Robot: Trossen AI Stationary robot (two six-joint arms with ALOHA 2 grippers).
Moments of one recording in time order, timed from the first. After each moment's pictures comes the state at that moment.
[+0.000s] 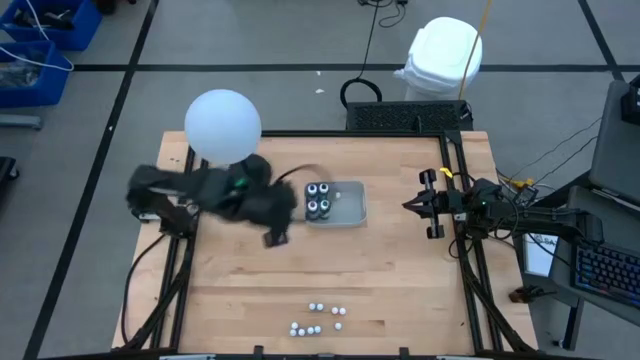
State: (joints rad) left arm -0.30 1.71 2.07 -1.52 -0.51 -0.40; right arm -0.27 0.38 0.02 0.66 -0.42 -0.12
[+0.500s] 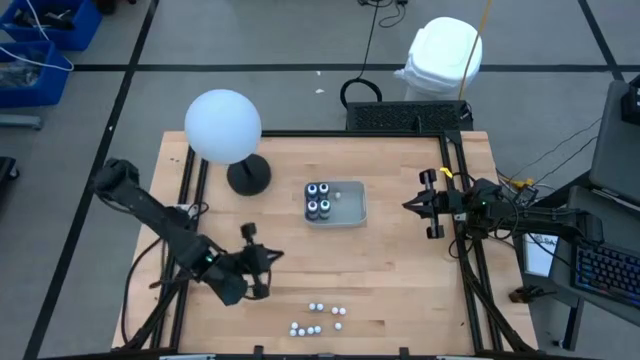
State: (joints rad) left arm -0.68 1.39 0.94 -0.34 -0.83 -0.40; right arm -0.27 0.38 0.02 0.66 -0.42 -0.13
